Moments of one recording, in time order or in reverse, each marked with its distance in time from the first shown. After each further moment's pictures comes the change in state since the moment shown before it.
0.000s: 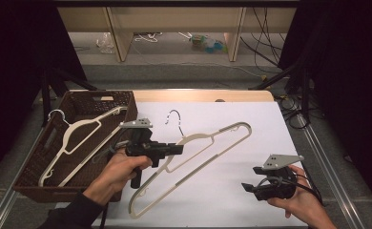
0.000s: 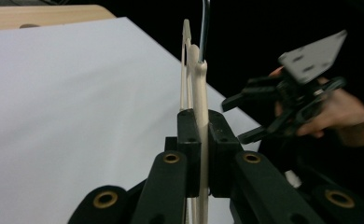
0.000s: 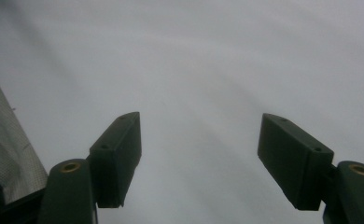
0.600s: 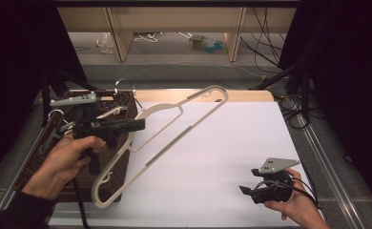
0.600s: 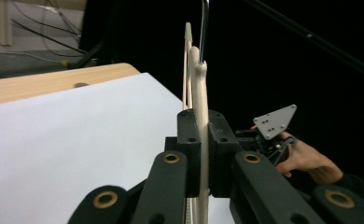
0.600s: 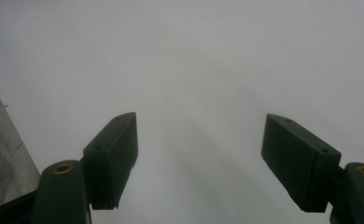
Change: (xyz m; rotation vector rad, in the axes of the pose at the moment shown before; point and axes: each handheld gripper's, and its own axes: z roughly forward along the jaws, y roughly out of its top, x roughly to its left) left arm -0.007 0.044 -0.106 -0.143 0.087 0.021; right arm 0.002 -0.008 0.011 0.002 -0.004 -0.023
